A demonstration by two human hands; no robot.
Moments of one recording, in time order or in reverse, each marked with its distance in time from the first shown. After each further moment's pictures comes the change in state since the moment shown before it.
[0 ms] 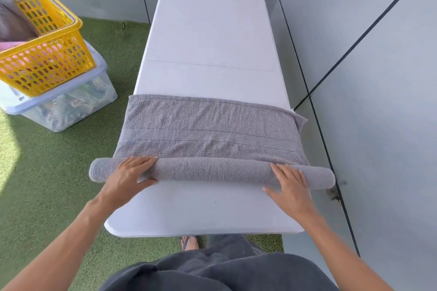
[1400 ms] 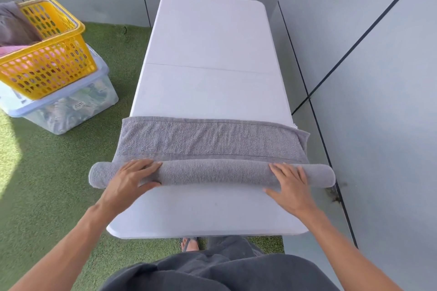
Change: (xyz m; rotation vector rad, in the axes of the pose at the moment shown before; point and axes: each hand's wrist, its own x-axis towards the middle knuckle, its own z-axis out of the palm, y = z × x) left_hand -0.008 0.002 0.003 -0.037 0.021 0.074; right_hand 0.008 0.003 -0.003 -0.072 0.016 -0.070
